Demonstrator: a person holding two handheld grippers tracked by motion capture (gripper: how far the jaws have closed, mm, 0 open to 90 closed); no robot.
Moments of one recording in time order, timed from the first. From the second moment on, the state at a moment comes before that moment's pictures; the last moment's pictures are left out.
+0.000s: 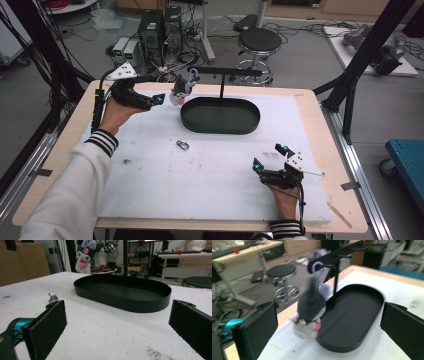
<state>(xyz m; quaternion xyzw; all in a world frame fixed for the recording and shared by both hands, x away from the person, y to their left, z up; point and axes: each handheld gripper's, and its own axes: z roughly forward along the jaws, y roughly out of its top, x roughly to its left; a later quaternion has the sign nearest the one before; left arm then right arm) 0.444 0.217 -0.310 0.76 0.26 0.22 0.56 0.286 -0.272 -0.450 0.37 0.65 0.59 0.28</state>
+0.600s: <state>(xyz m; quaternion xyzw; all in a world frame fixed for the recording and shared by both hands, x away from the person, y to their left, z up) 0.352 0.263 -0.332 0.71 0.24 0.27 0.60 0.285 -0.272 -0.450 0.37 0.65 0.59 0.29</state>
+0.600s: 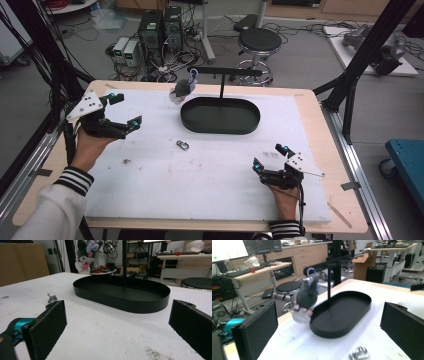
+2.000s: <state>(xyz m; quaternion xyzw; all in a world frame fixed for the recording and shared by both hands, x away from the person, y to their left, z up) 0.322 0.277 -0.368 0.71 0.26 0.25 0.60 0.284 -0.271 -0.450 0.37 0.65 0.59 0.29</state>
